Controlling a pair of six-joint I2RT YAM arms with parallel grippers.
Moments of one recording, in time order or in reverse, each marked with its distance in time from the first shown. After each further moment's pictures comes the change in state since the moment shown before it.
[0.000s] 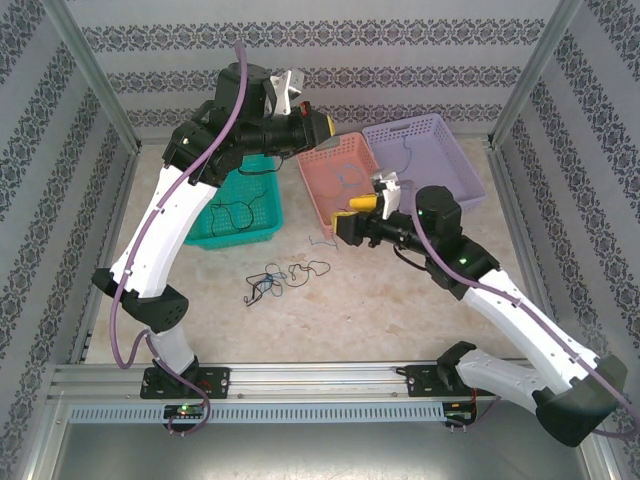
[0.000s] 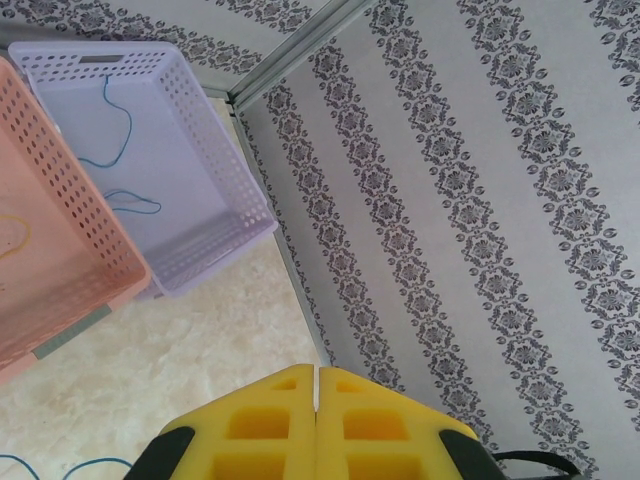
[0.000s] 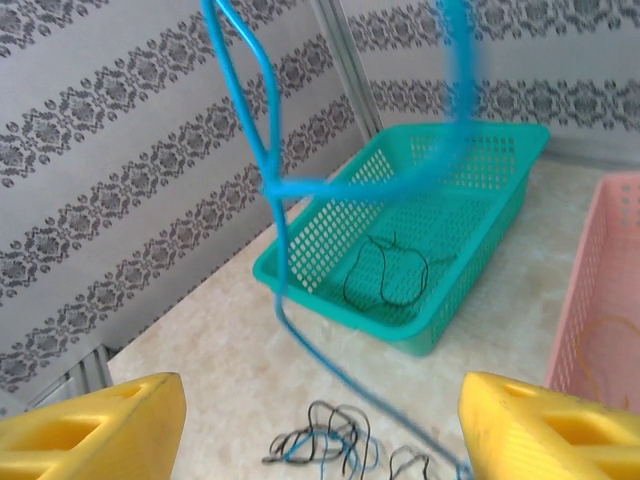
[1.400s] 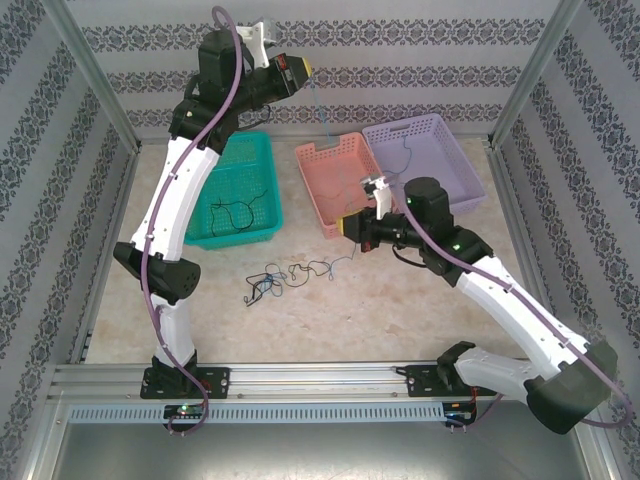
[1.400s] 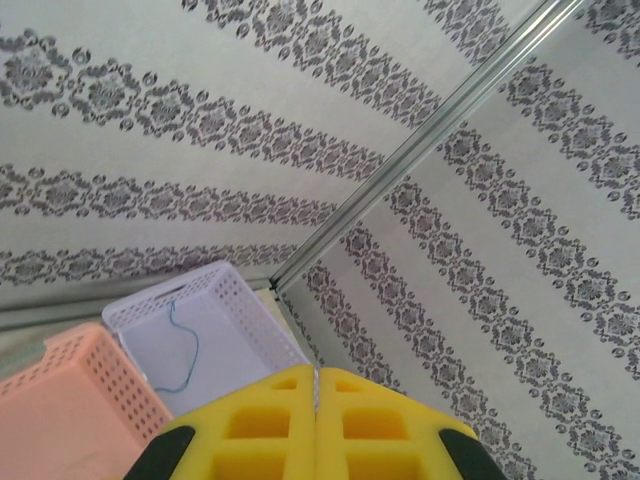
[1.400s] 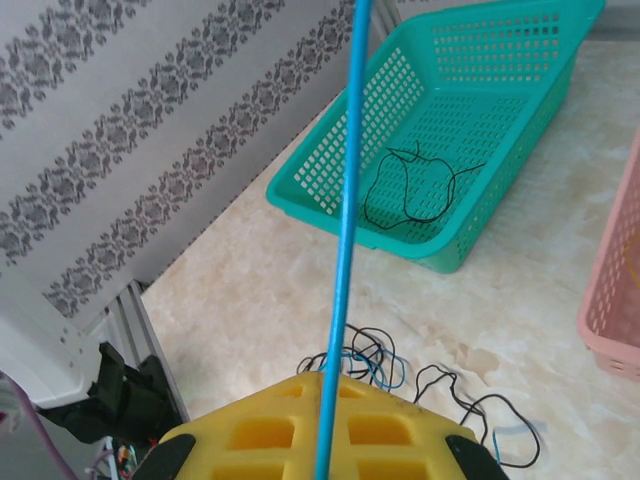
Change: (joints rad) left arm 0.215 0.200 0.123 0.354 0.016 0.151; right arm -0.065 0.067 0.067 -0.211 -0.165 0.012
